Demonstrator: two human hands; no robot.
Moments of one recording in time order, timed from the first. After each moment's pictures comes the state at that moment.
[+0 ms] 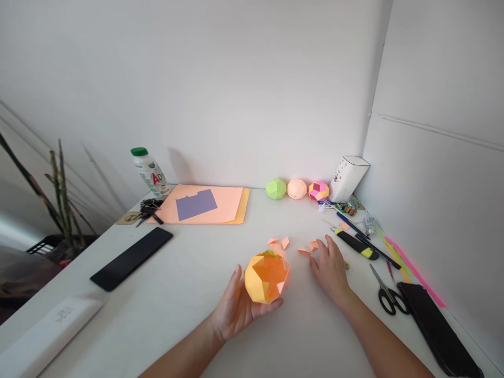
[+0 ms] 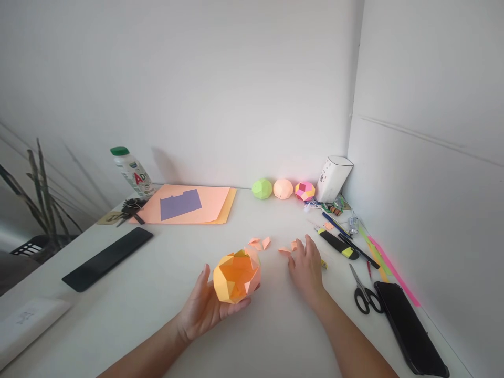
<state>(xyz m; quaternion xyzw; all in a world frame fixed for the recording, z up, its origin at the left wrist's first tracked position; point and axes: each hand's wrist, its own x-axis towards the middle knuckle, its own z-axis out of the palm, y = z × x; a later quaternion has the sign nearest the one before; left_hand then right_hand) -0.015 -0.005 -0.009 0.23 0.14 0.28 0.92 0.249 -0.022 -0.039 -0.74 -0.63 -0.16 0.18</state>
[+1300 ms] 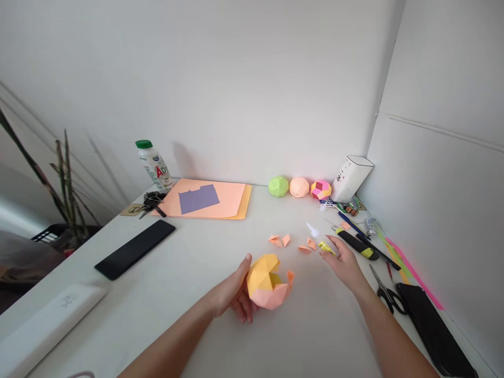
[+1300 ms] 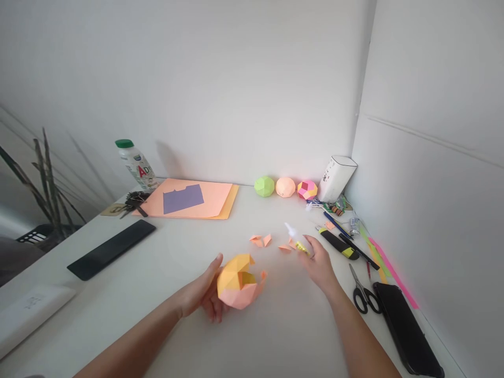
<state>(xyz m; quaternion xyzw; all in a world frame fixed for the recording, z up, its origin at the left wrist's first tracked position) -0.031 0.020 -0.001 0.48 0.39 0.06 0.78 0.261 -0.028 0.011 -0.78 -0.53 0.18 0.28</state>
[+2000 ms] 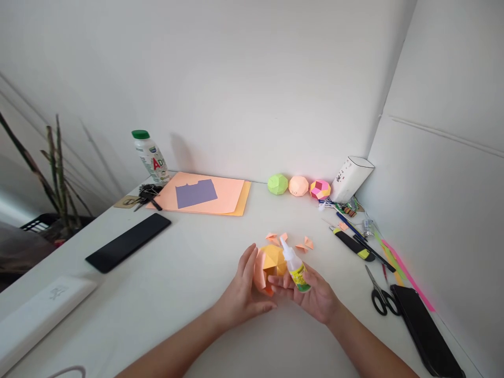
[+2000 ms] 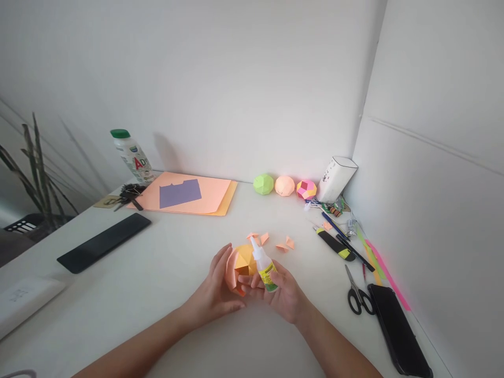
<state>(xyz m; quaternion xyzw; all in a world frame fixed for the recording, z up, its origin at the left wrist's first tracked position) -0.014 -0.004 -0.037 0.74 0.31 0.37 0.47 0.185 -0.056 0.015 -0.32 -0.36 0.72 0.50</state>
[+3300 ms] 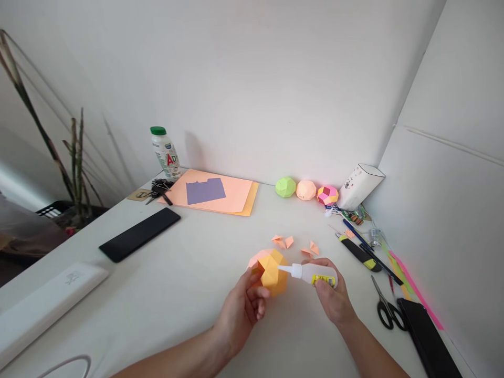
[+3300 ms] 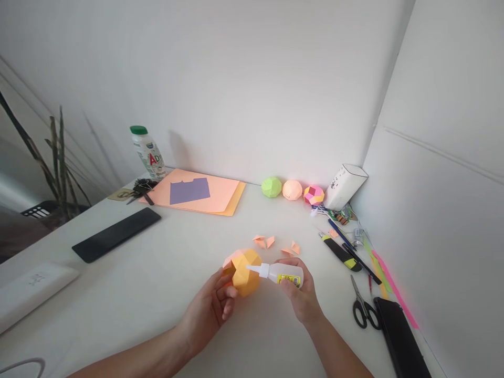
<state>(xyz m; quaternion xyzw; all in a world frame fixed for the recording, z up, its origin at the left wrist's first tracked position) -0.001 -0.032 0.002 0.13 0.43 0.35 0.82 0.210 -0.055 0.001 -0.49 -0.48 0.46 0.56</state>
